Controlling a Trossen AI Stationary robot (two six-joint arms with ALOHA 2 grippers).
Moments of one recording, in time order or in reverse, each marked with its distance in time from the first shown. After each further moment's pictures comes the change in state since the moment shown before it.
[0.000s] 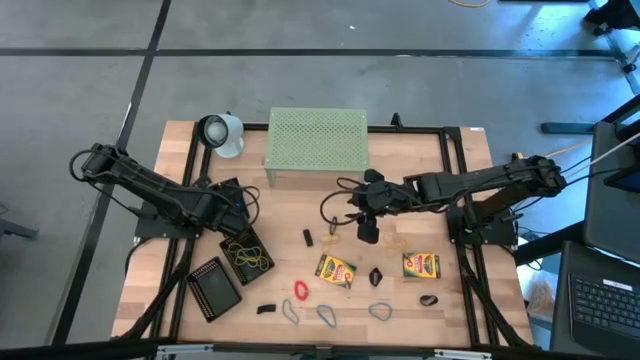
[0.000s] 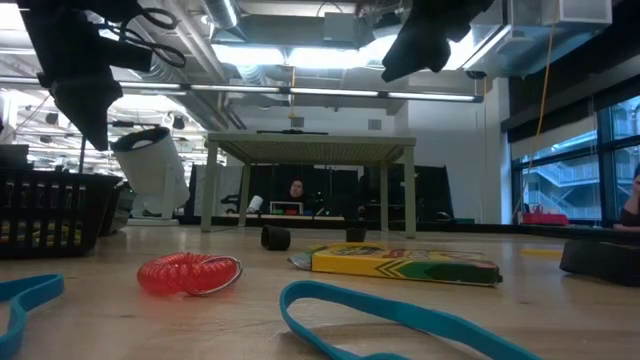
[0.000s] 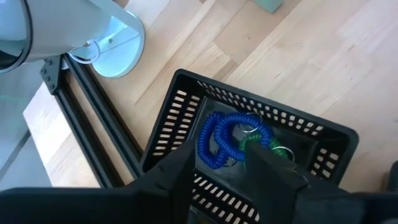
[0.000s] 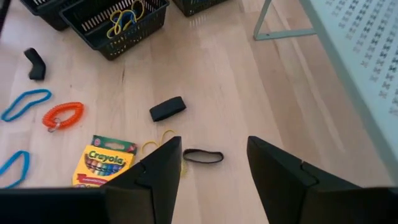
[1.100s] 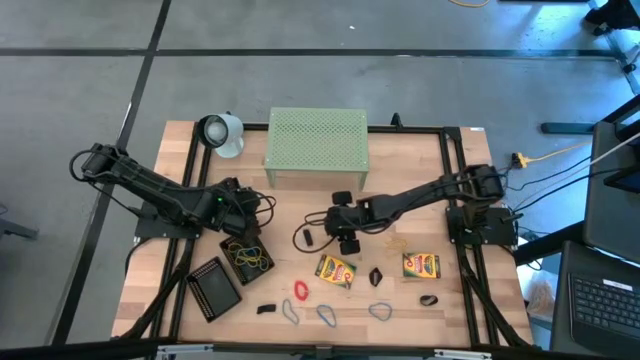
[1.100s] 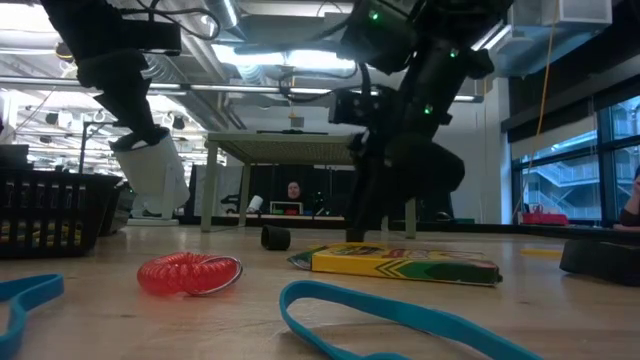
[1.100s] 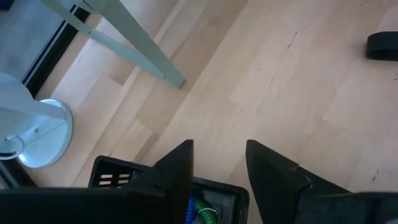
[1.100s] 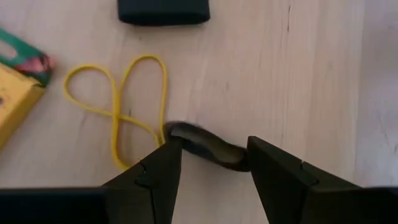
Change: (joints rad) left arm 0.000 0.000 0.000 0.386 -0.046 0.348; right arm -0.030 0.486 0.000 0.198 -0.014 -0.359
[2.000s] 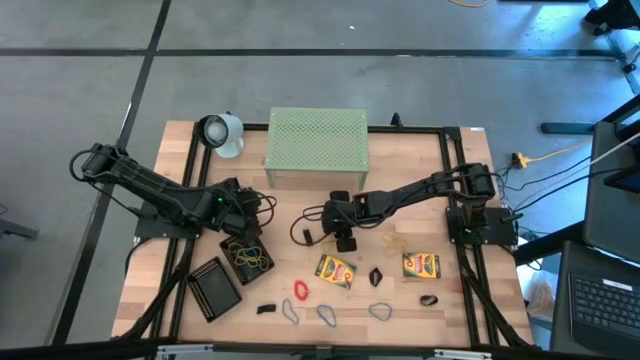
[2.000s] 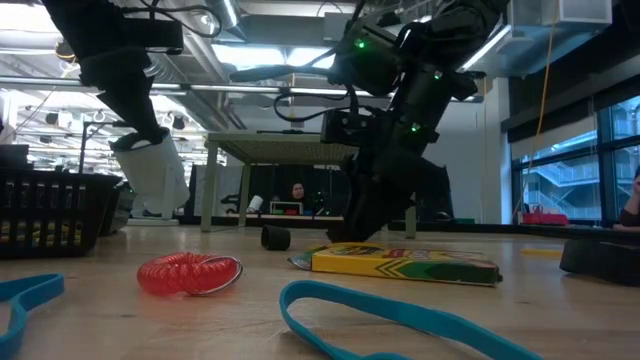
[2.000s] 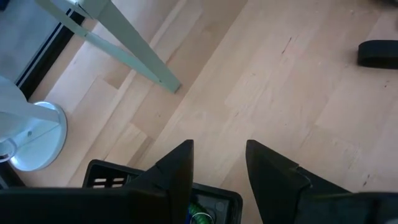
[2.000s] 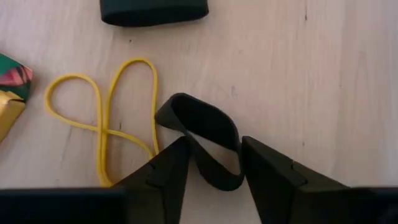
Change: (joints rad) left arm 0.000 0.000 0.000 0.024 0.000 0.000; right arm -0.055 0.064 0.002 0.056 -0.108 0.019
